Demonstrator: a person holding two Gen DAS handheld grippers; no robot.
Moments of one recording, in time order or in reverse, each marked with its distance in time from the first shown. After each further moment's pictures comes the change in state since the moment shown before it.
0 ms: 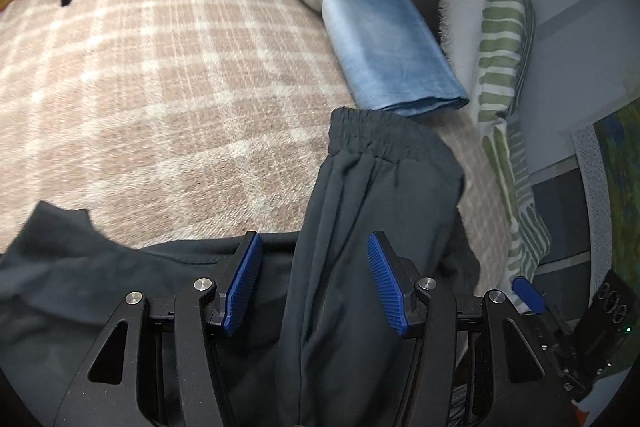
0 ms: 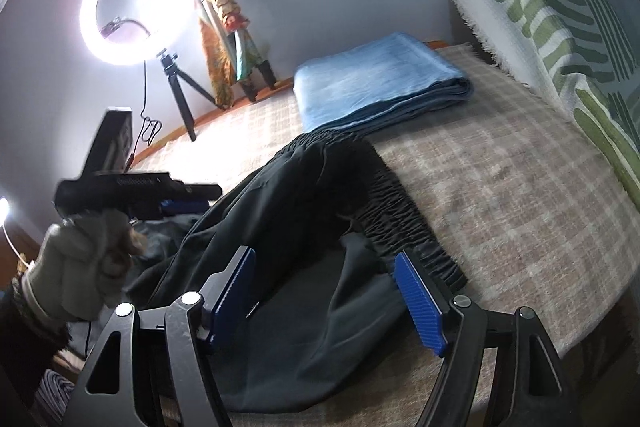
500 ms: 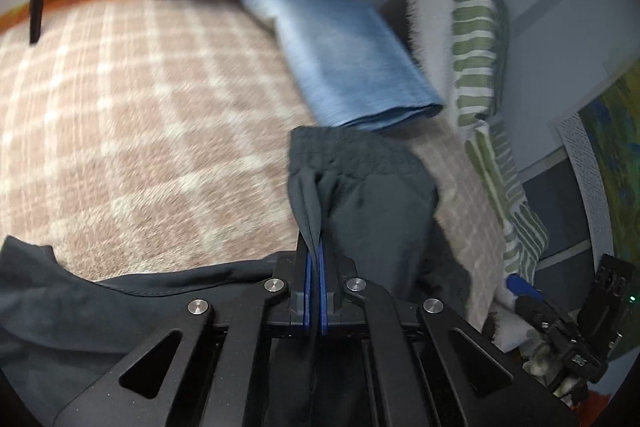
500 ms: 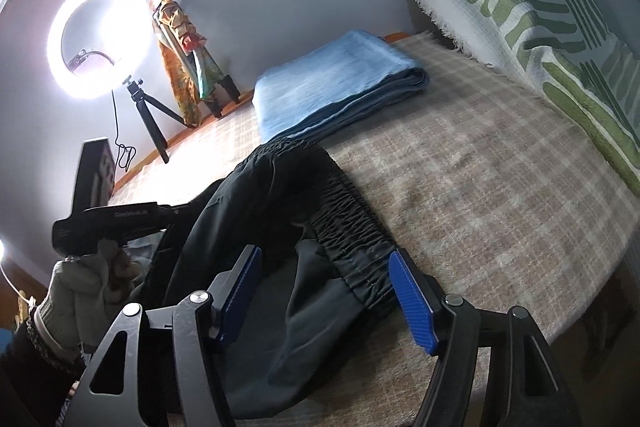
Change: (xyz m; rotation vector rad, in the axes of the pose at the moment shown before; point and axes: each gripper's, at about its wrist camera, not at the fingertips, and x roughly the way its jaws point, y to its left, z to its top) left arm 0.000 -0.027 0.003 0.102 -0.098 -0.051; right arm -0.002 -0.032 0.004 0.108 -0.008 -0.036
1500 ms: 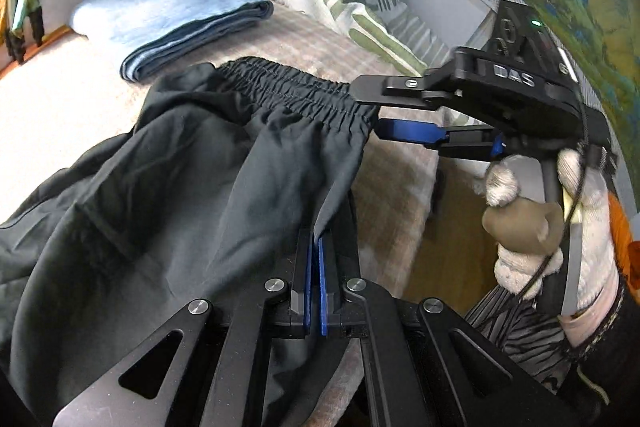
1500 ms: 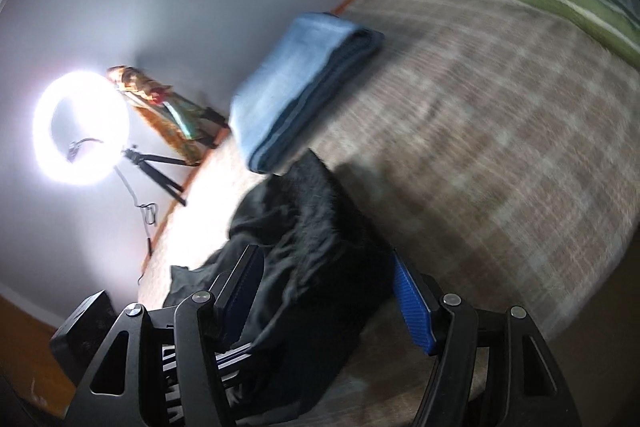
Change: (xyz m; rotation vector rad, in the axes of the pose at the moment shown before) left arm 0.026 -0.120 -0.097 0.440 0.133 -0.049; right arm 0.024 -0.074 -0.007 0.377 0.096 0.179
